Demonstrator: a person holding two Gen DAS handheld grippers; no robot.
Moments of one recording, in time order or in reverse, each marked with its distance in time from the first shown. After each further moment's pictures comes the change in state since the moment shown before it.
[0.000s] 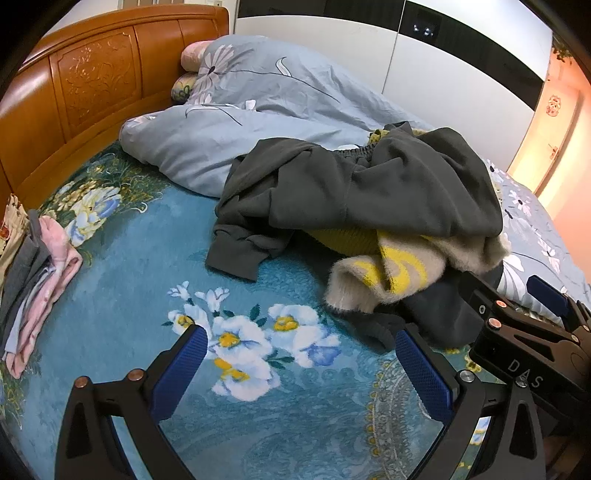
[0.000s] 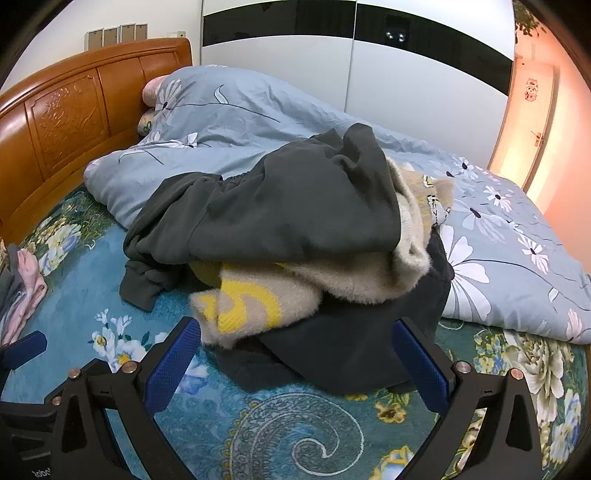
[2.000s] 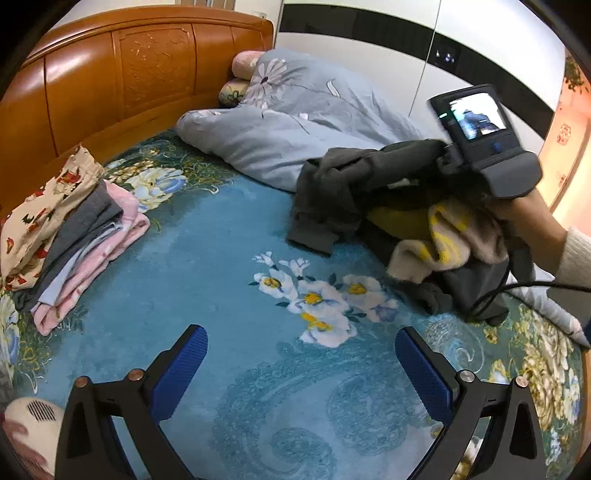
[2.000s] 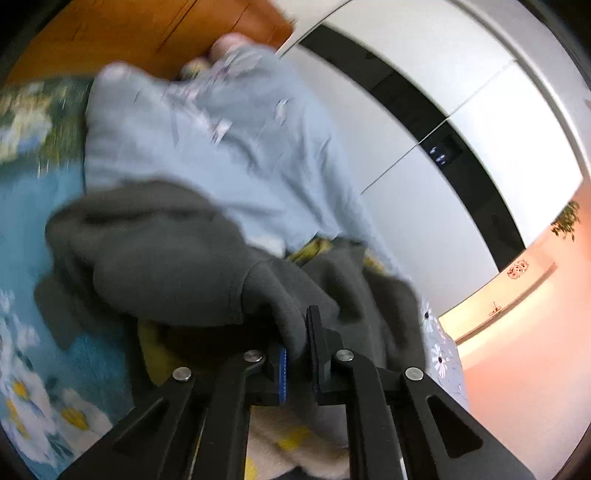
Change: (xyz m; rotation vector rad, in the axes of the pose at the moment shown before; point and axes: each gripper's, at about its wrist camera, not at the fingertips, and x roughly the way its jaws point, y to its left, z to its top) left arm -0.081 0.101 -0.070 -0.096 -0.091 0.014; right arm 0.079 0.129 0.089 -0.582 -0.180 -0.326
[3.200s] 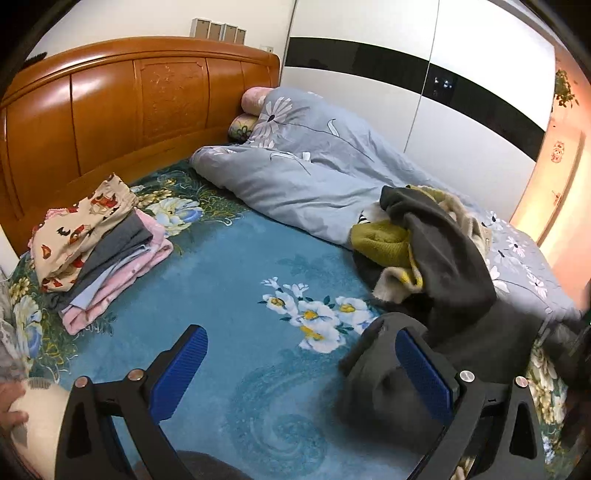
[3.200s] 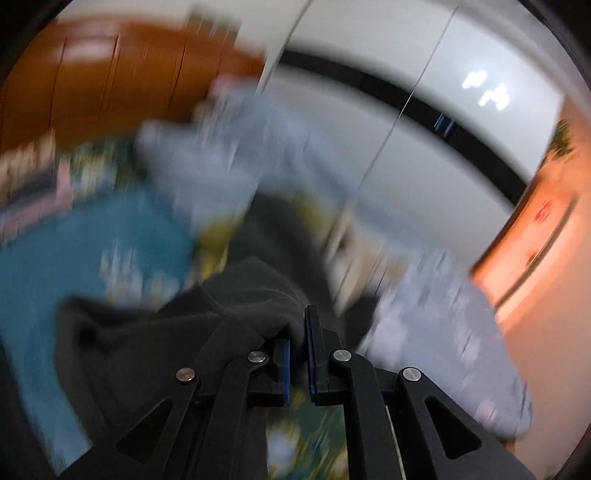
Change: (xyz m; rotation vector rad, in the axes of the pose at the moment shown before) left arm -0.082 -0.002 -0.010 -0.001 -0.113 0.022; right arm -0.200 -0.098 -0.169 0.185 0.042 0.249
